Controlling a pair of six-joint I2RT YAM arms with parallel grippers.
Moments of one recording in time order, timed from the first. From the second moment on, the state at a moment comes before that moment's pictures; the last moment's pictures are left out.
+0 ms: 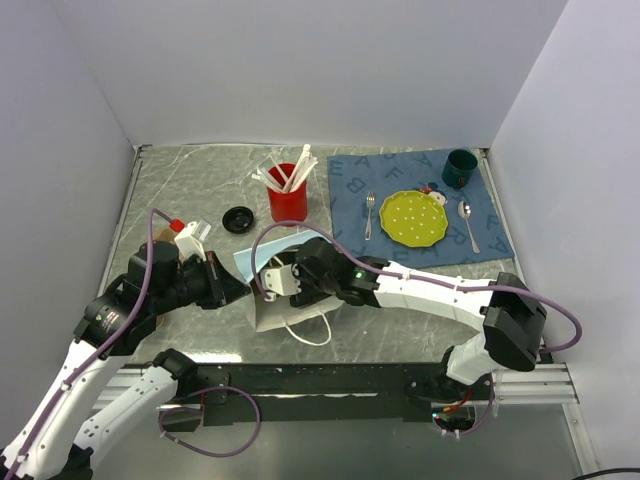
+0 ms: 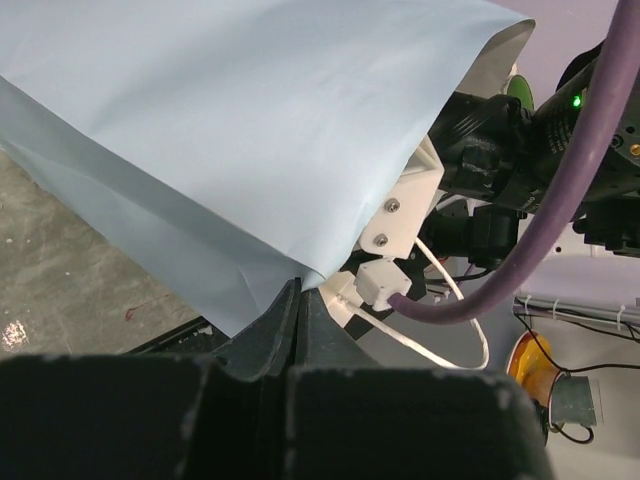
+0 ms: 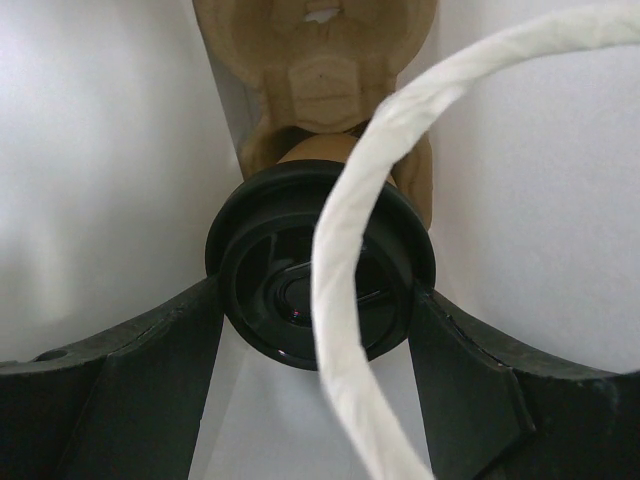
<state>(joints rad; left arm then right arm) -0.51 0.62 0.95 -0.86 0.31 -0.70 1.07 1.50 1.07 -0.33 0.14 -0.89</state>
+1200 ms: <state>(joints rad) -0.51 0.62 0.97 -0.90 0.27 -0.75 1.06 1.59 1.07 -0.18 0.14 -0.75</state>
